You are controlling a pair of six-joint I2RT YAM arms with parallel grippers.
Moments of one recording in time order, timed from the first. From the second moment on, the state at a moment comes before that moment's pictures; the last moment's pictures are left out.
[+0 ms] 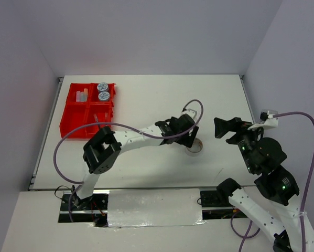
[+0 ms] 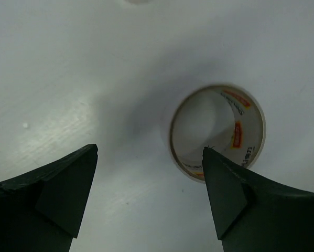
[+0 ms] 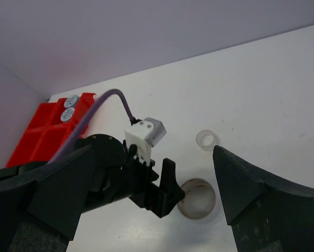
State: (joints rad) left arm -0.98 2.02 1.60 -0.36 -0.25 -0.48; right arm 0.55 0.44 0.99 -0.59 0.43 0.44
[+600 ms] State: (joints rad) left arm -1.00 2.20 1.68 -0.35 -0.21 -0.48; right arm 0.55 0.50 0.96 -0.64 0.41 0.38
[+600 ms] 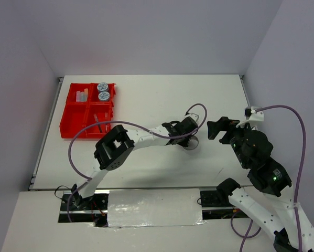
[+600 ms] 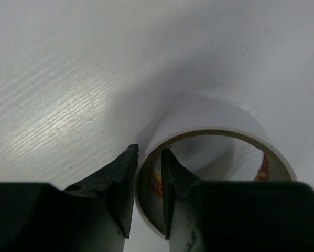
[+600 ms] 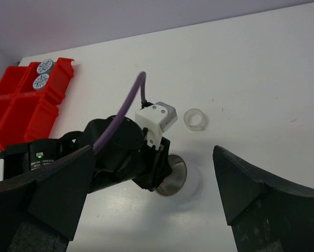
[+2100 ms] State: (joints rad) left arm 0.23 1.61 1.20 -0.58 -0.54 -0.80; right arm 0.55 0.73 0.85 -0.45 0.13 0.33
